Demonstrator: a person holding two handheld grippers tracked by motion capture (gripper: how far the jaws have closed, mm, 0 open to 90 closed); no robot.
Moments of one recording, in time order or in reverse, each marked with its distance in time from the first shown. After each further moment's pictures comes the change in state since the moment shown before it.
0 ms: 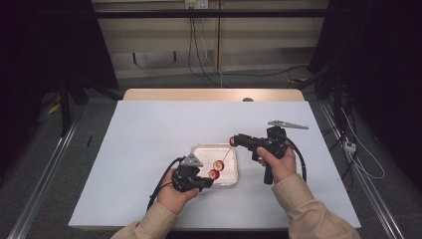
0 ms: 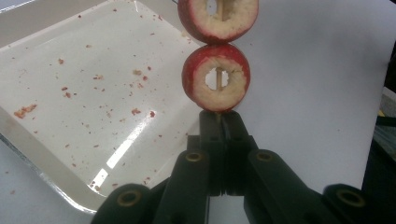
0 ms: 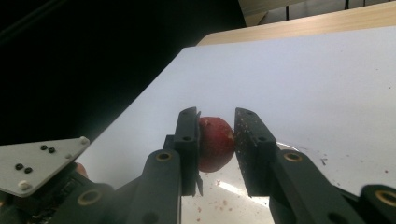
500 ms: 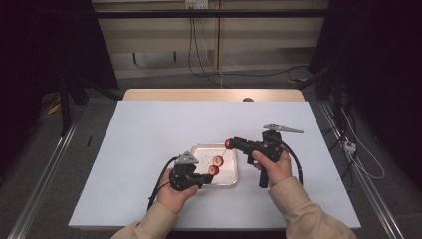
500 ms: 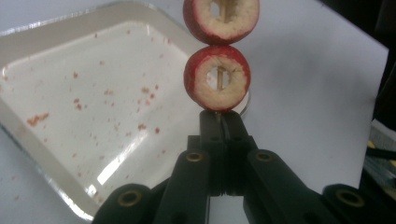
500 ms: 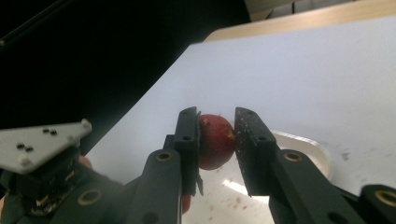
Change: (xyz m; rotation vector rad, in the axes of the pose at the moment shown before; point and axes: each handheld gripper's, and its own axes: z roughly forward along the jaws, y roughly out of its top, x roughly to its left) left arm 0.000 0.001 -0.006 -0.103 0.004 -0.054; right arm 0.008 -0.012 0.009 0.013 0.025 0.023
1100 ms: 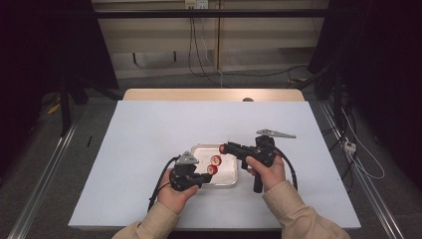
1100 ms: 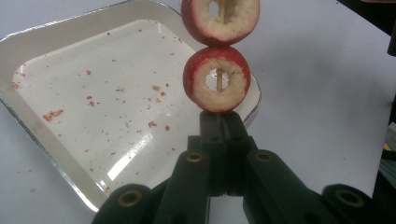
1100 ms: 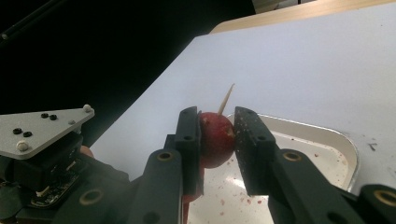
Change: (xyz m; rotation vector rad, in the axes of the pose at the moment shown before) left arm 0.003 -0.003 0.002 0.027 0.034 -0.015; right arm 0.006 -0.013 0.010 0.002 0.006 0.001
